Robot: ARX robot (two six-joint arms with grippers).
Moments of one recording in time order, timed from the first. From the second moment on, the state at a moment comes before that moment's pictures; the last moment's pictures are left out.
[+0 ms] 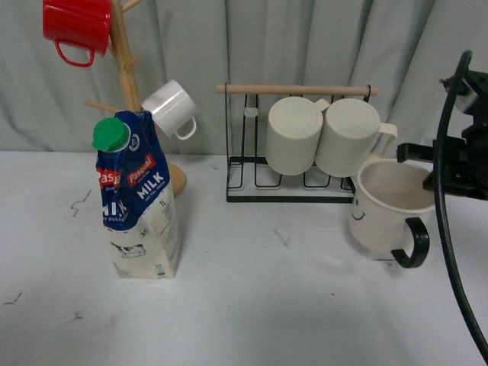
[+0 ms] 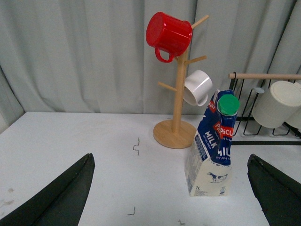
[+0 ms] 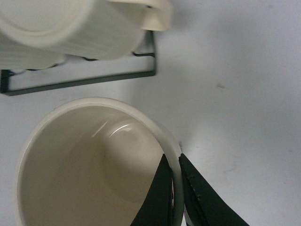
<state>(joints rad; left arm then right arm) 0.00 0.01 0.01 0.00 0.00 -0.01 0.09 1.88 1.09 -0.02 -0.02 0.20</state>
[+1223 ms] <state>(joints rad) 0.00 0.01 0.01 0.00 0.00 -0.01 0.30 2.01 1.19 -0.12 0.13 0.44</state>
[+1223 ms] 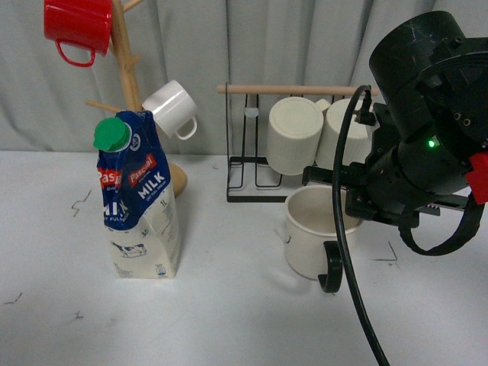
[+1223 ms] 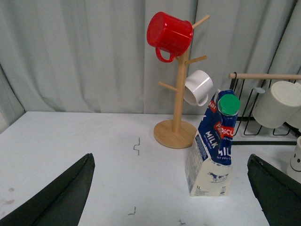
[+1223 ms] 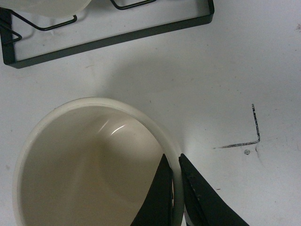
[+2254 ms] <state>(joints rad) 0.00 0.01 0.01 0.00 0.00 -0.01 0.19 1.65 1.14 0.05 0.07 0.40</state>
